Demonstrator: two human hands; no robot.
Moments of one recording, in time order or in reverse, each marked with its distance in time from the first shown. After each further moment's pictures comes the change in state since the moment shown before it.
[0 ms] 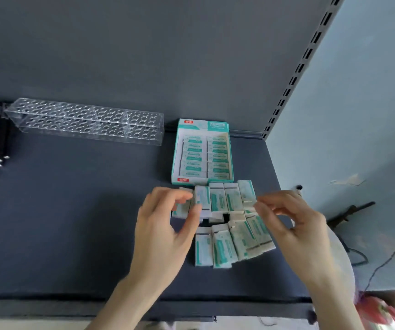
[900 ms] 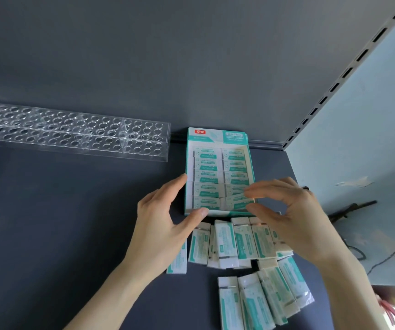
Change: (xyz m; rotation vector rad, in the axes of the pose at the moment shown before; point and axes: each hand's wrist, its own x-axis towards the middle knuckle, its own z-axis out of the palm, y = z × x) left_hand 0.076 -0.059 0.006 -0.183 -0.358 -0.257; right_hand 0.087 -0.005 0.037 -0.286 -0.316 0.000
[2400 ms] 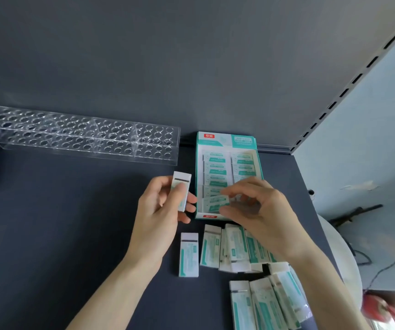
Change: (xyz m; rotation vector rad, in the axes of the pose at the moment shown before) left_hand 0.011 0.004 -0.010 -0.606 0.158 -0.202; right_hand 0.016 -0.025 0.035 0.149 -0.063 0.023
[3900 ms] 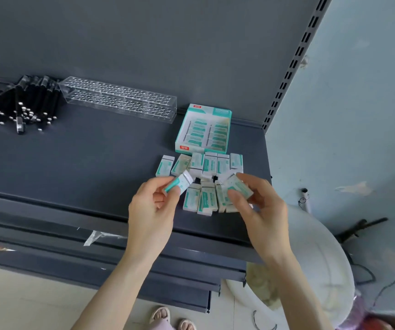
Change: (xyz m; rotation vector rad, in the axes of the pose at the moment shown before) left_hand -0.170 -0.035 0.048 0.342 0.345 0.288; right_hand -0.156 0.041 -0.021 0.400 0.260 -0.090
